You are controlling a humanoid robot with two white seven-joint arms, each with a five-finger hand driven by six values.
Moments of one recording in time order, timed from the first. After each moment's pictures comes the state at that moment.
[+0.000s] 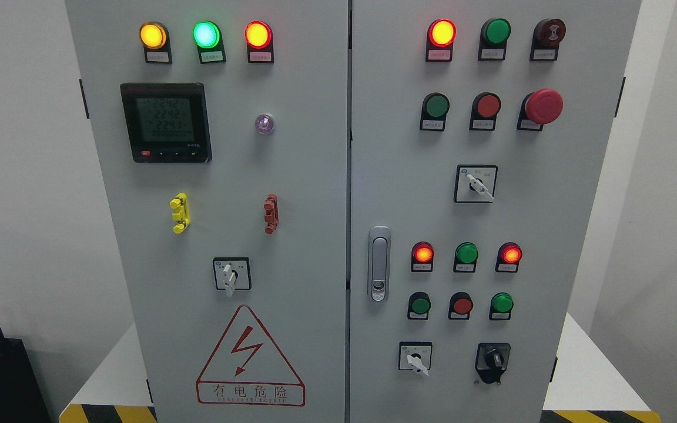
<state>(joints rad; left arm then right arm) 0.10 -0.03 0.07 -0.11 -0.13 -0.09 -0.12 0.14 0.12 0.00 -0.11 0.00 -0.01 -0.15</state>
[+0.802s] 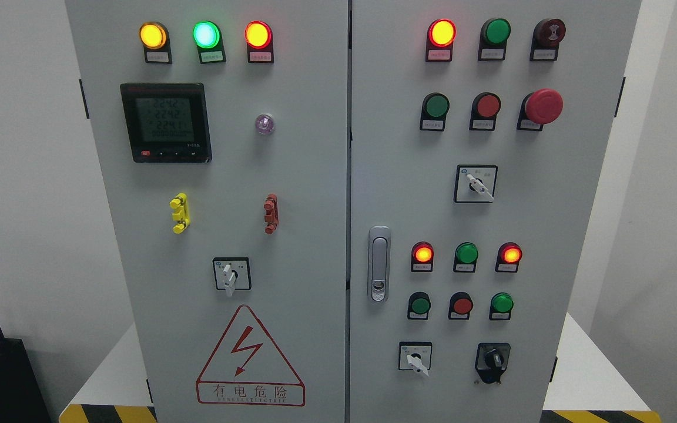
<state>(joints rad) 0.10 -0.04 0.07 -0.11 -0.12 -0.09 -0.11 0.14 0.12 0.00 -0.11 0.00 -0.01 -0.15</state>
